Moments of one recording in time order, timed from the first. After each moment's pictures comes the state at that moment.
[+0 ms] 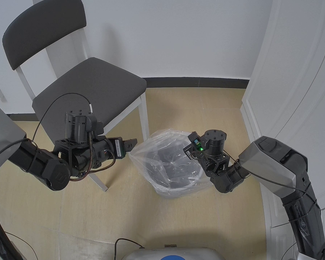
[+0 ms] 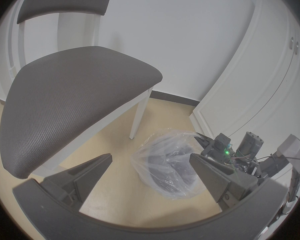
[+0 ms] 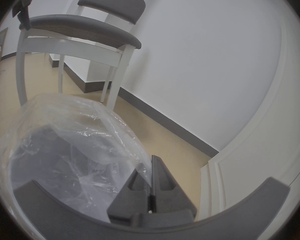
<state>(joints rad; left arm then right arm) -0.40 1.95 -0.86 -0.70 0.03 -0.29 0.50 2.61 -1.46 -1.11 -0.34 -0.57</state>
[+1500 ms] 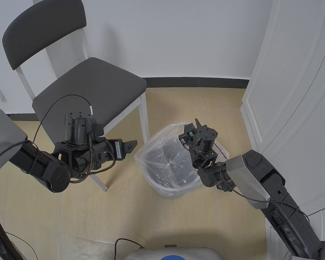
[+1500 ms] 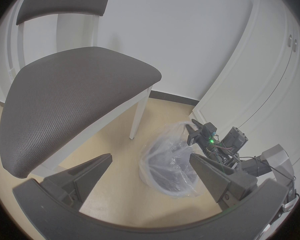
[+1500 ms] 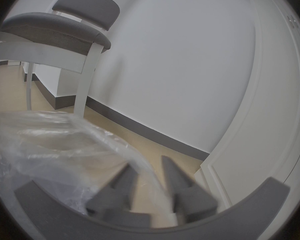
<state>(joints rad) -0.40 1.95 -0.84 -0.73 0.03 -0.27 0.49 2.89 -2.00 -1.08 -0.46 -0.53</state>
